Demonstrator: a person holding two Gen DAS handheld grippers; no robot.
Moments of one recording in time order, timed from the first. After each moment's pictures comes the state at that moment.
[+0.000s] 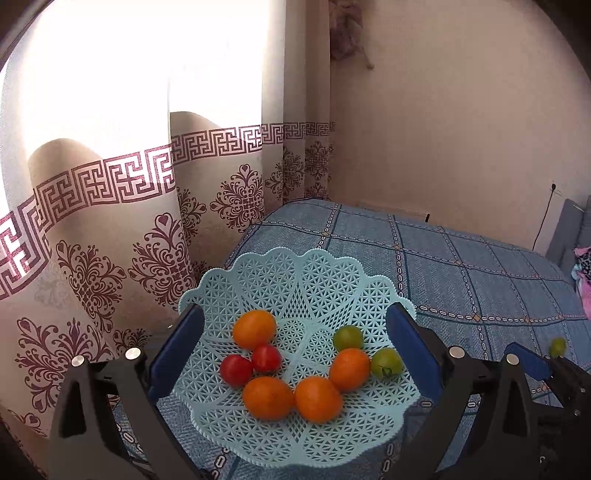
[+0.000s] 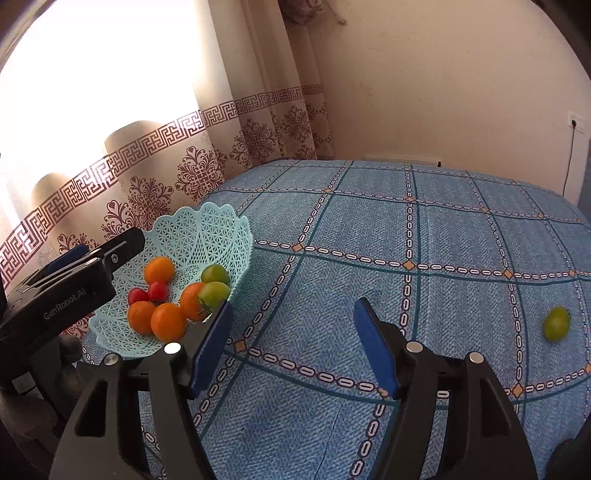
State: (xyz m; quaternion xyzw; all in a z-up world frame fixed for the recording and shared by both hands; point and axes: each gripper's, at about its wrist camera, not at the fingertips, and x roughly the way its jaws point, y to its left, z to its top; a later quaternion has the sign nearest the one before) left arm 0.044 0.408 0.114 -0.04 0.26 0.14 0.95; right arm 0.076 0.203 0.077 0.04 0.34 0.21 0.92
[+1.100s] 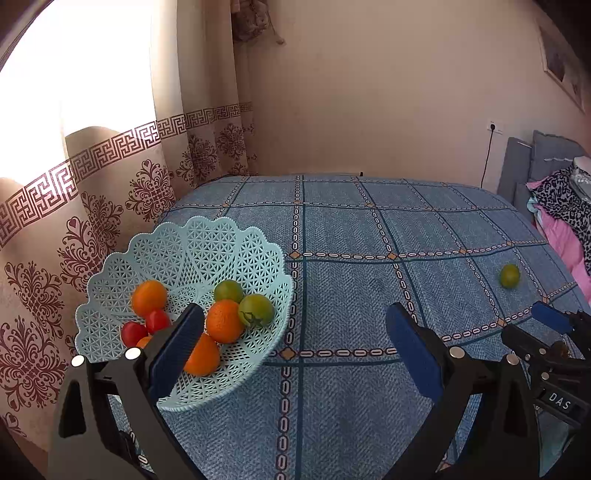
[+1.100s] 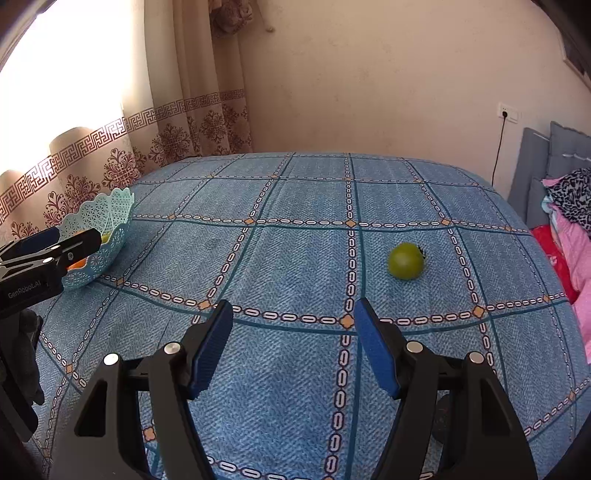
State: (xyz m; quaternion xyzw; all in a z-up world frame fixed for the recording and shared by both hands) left arm 0.039 0.313 0.091 0.03 0.31 0.01 0.95; right arm 0.023 0.072 0.054 0.02 0.33 0.07 0.94
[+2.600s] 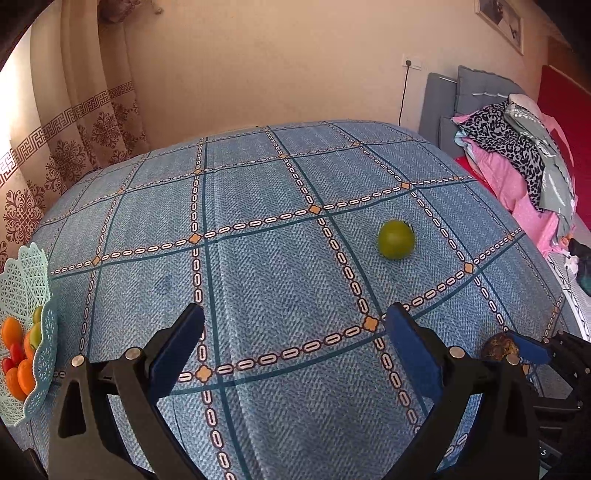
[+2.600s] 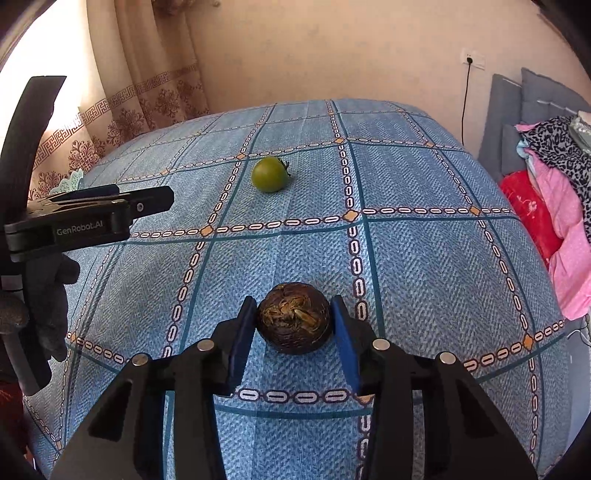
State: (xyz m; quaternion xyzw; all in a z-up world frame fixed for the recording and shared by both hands) left arm 0.090 0.139 0.051 0.07 0.39 -0.14 0.91; right arm -0.009 -0.045 0.020 0.06 0.40 0.04 0.91
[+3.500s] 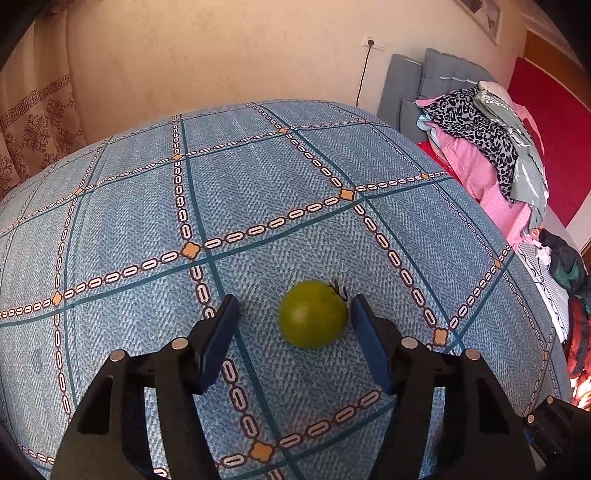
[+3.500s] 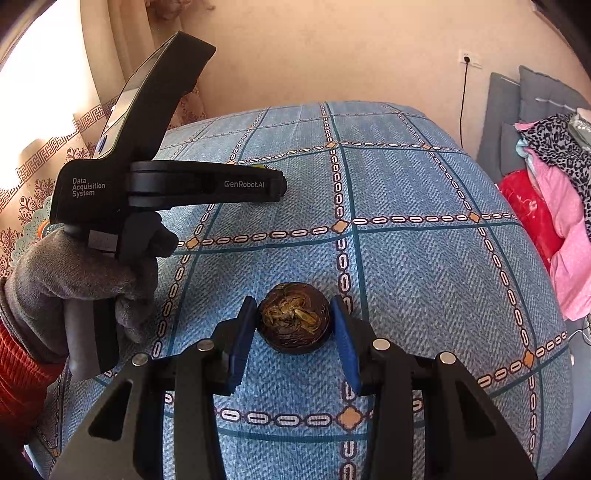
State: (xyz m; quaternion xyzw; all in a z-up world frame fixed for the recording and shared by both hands) left arm 0.165 0.036 0.014 0.06 0.43 -0.23 0.87; right arm 0.005 -0.050 0.016 0.06 0.40 0.04 0.91
